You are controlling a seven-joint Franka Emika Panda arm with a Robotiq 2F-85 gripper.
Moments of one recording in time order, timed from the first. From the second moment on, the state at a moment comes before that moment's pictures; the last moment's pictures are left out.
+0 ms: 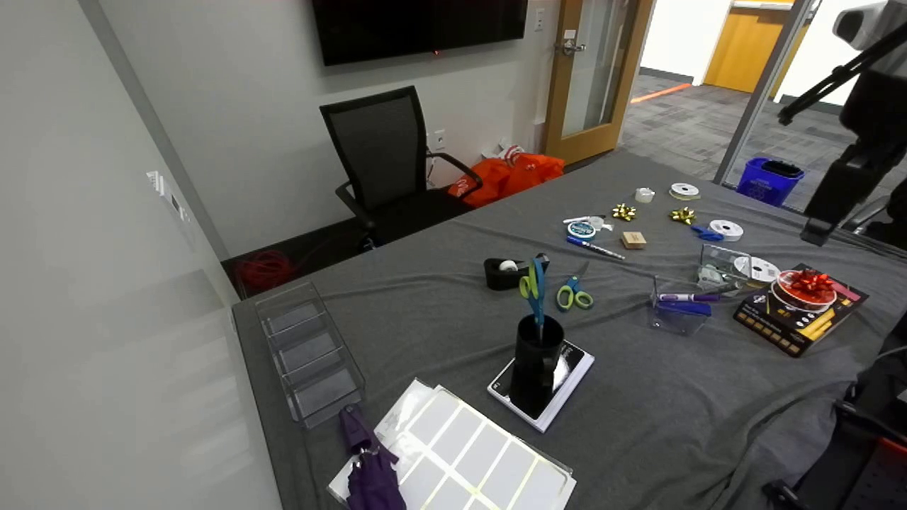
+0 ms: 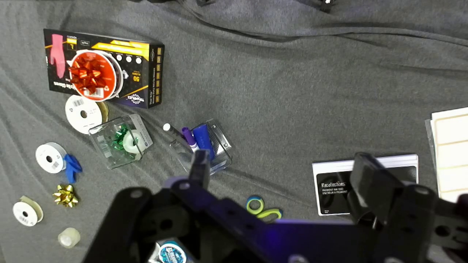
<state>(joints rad) 0.04 -0.63 0.24 -2.44 -0.08 1.78 0.21</state>
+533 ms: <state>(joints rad) 0.08 -0.57 0.22 -2.41 -0.09 1.79 0.11</state>
